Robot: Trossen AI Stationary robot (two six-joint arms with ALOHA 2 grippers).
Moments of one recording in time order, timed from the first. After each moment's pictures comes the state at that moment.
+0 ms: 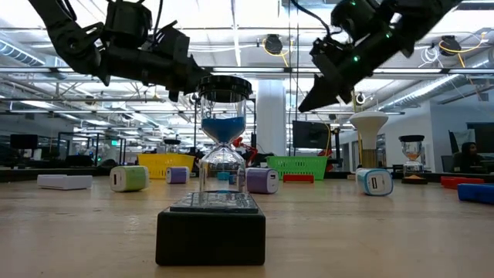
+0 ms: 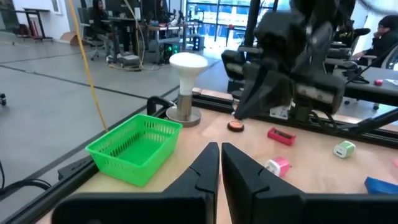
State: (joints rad) left arm 0.31 1.39 0.48 0.87 0.03 -0.06; right arm -0.27 1.27 0.72 -0.01 0.18 0.15
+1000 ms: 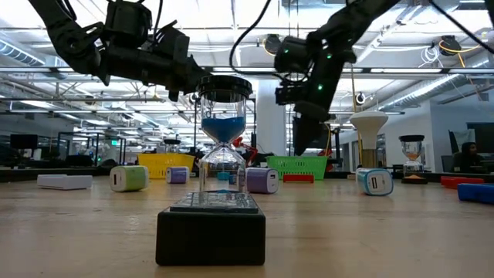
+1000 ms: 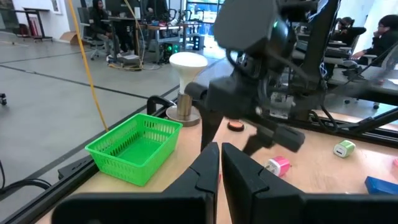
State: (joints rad) left arm 0.31 1.39 0.48 0.87 0.03 -0.06; right arm -0.36 1.74 1.18 -0.60 0.06 -0.10
